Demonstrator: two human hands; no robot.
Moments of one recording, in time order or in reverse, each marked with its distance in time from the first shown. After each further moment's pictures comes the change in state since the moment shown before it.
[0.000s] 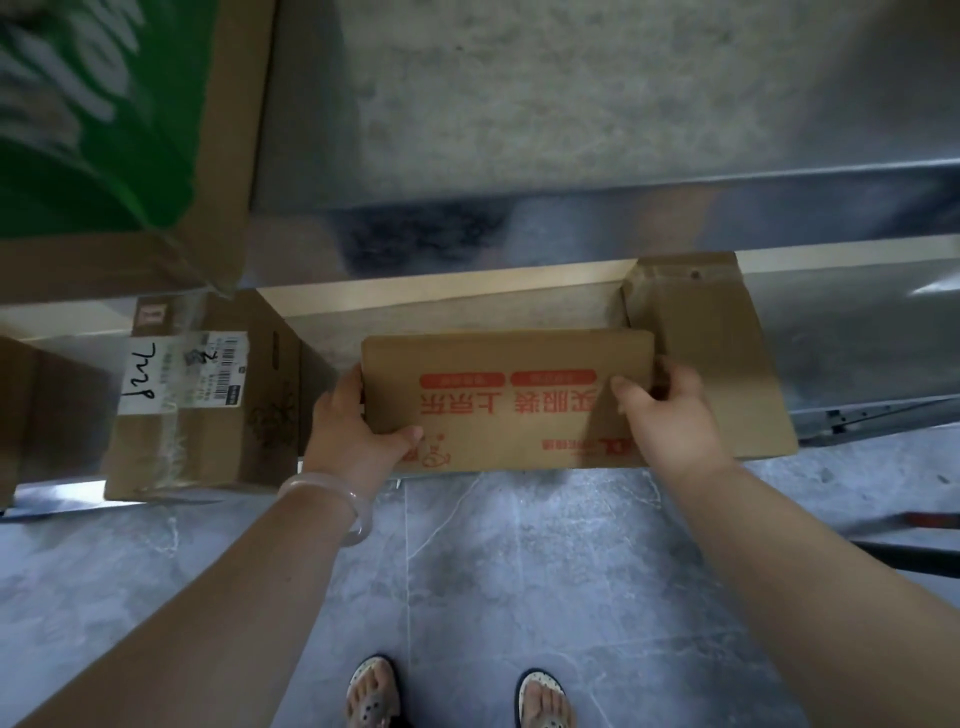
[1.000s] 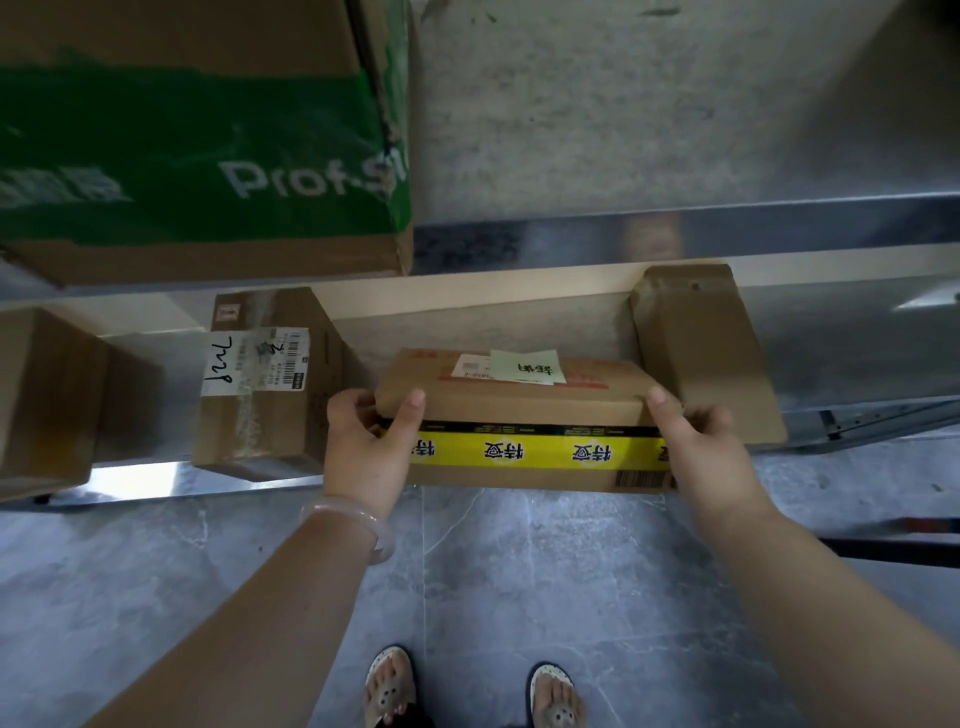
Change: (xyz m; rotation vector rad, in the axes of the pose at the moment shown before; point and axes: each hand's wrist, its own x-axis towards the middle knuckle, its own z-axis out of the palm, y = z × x) left_hand -0.072 0.020 -0.033 -0.414 0.123 -0.085; right_hand -0.074 -0.007 -0.027 0.149 -0.035 0.103
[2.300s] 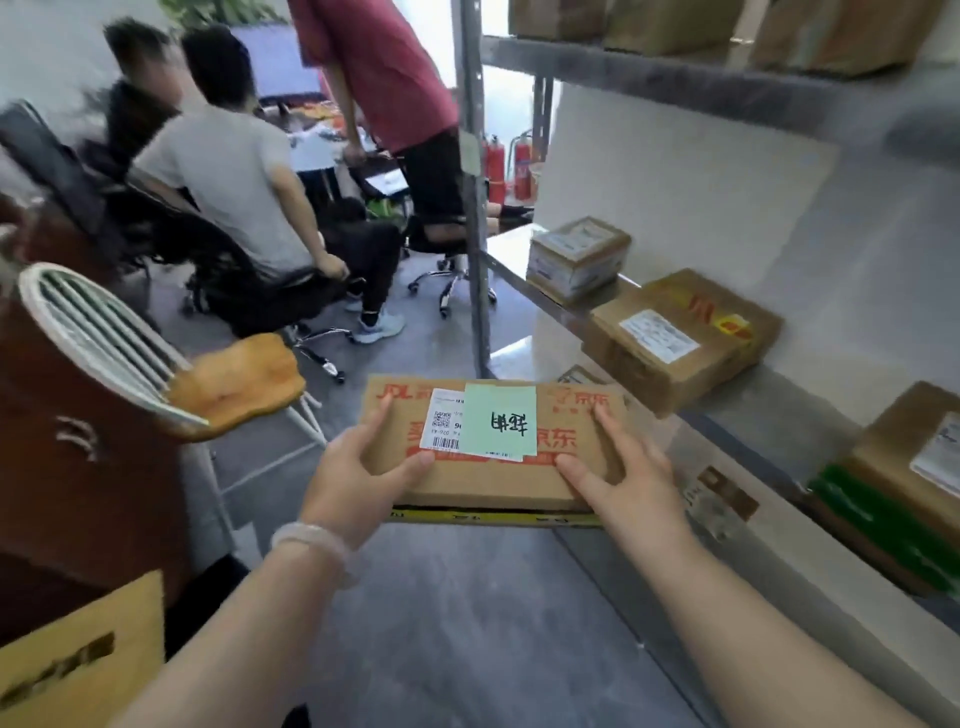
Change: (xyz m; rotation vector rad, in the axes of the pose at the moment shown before) left_hand -0.407 0.032 -0.416 -0.112 0.859 -0.053; right_hand -0.468 -0.183 0.132 -0.562 -0.966 -1.010
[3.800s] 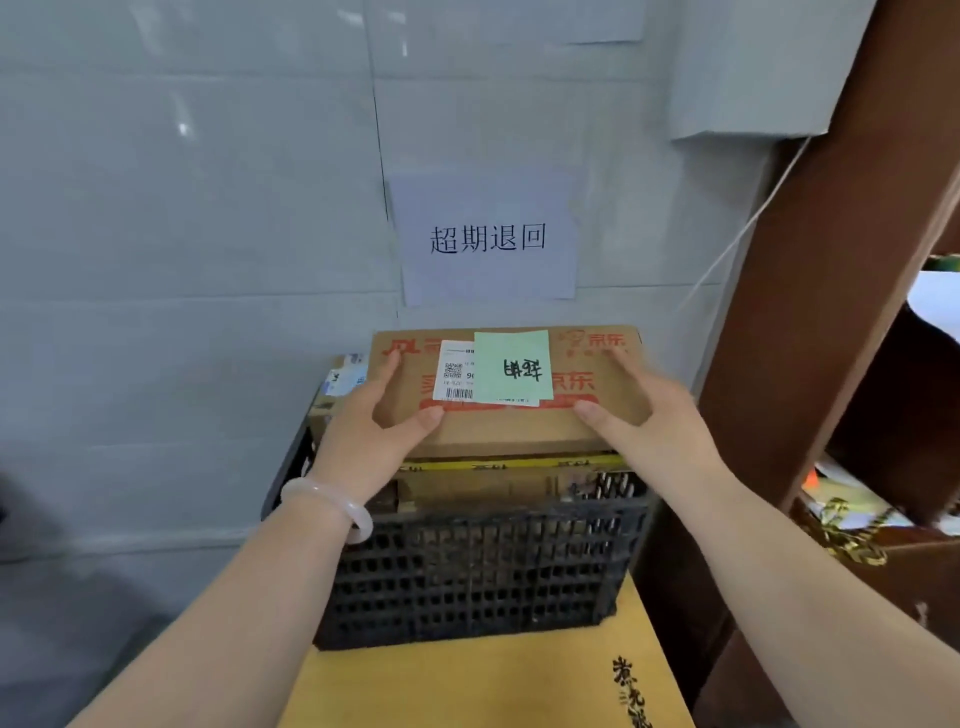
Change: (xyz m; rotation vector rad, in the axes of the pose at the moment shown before) left_hand -0.269 -0.046 -0.318 0.003 1.856 -0.719; right_hand -0.206 -0.461 0.432 0.167 -1.595 -1.430
